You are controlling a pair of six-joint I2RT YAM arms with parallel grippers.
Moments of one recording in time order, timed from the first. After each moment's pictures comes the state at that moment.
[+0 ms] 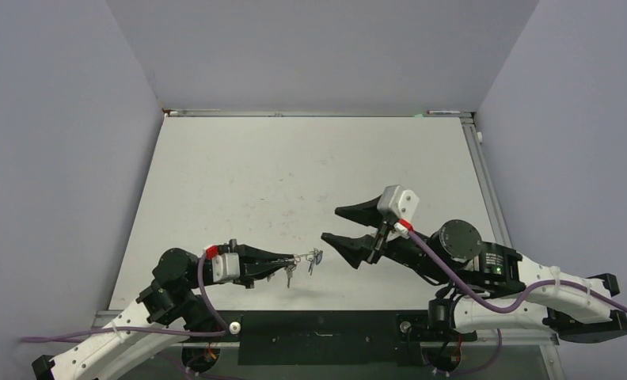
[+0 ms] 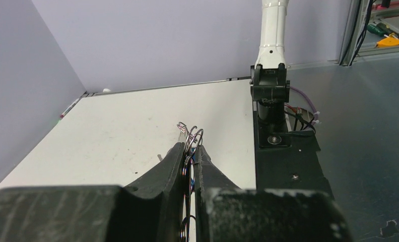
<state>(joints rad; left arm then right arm) -0.90 0.36 0.41 0.18 0.54 0.04 1.40 0.85 1.16 -0.28 0.21 -0.05</state>
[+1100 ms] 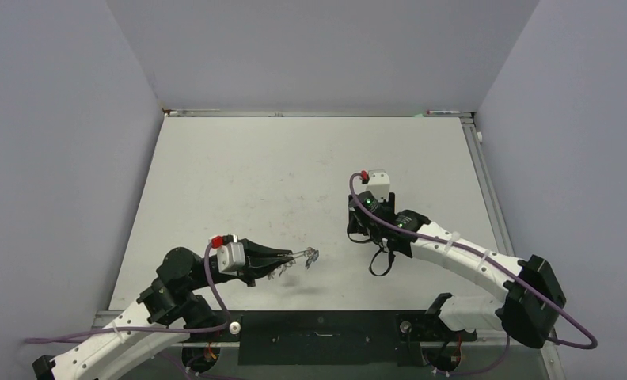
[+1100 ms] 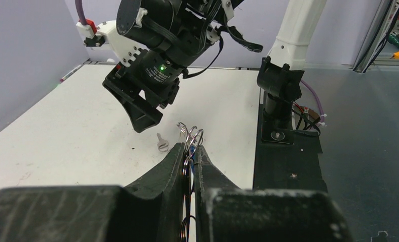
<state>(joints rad) -0.90 0.35 0.40 0.12 0.44 -0.02 0.83 1.22 0.86 -0.53 0.54 0.56</state>
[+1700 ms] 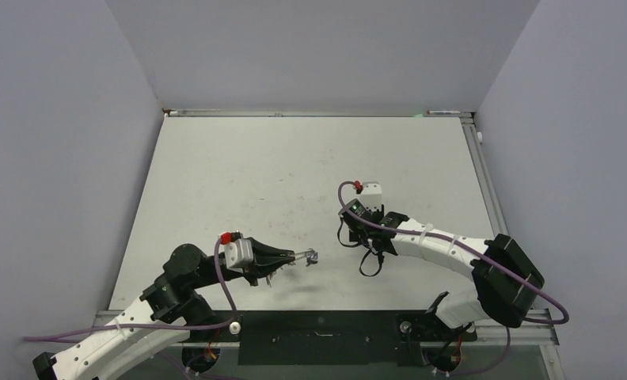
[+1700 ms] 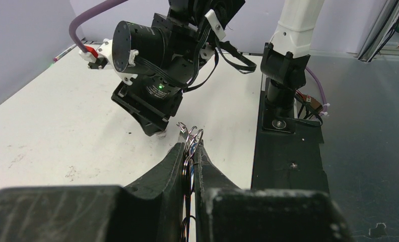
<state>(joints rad) -0.90 0.39 0.40 0.08 0.43 -0.02 0.83 1.40 0.81 -0.47 0.52 0.67</state>
